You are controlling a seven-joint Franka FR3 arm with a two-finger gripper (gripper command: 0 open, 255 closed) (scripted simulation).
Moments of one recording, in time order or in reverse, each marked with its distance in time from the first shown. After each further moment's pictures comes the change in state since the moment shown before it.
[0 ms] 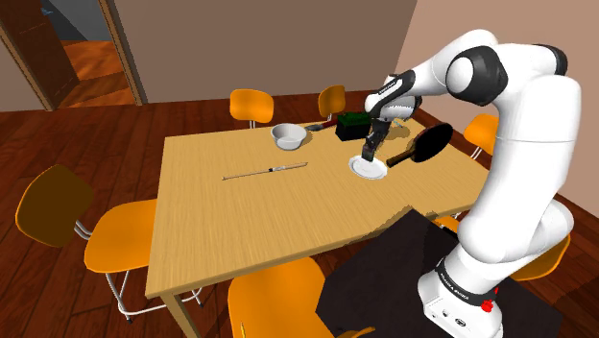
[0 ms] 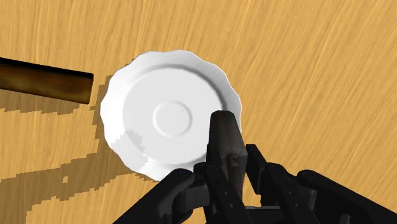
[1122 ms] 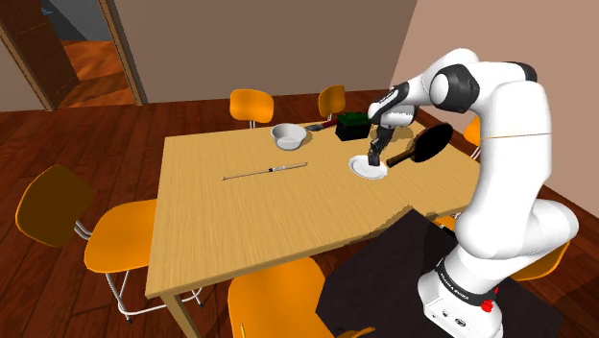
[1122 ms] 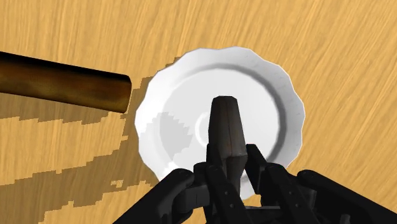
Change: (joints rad) arm -0.102 0.202 0.014 0.170 0.053 0.027 -0.113
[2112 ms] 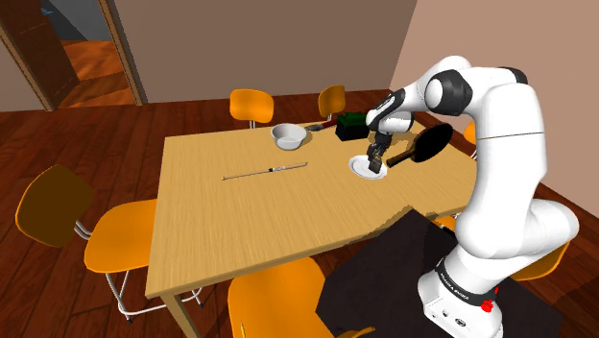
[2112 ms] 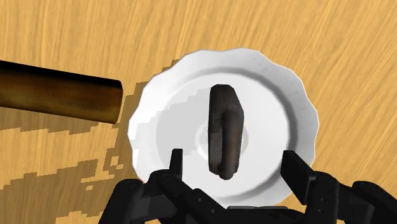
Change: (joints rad) arm -0.010 0.059 0.012 0.009 0.013 0.051 -0.009
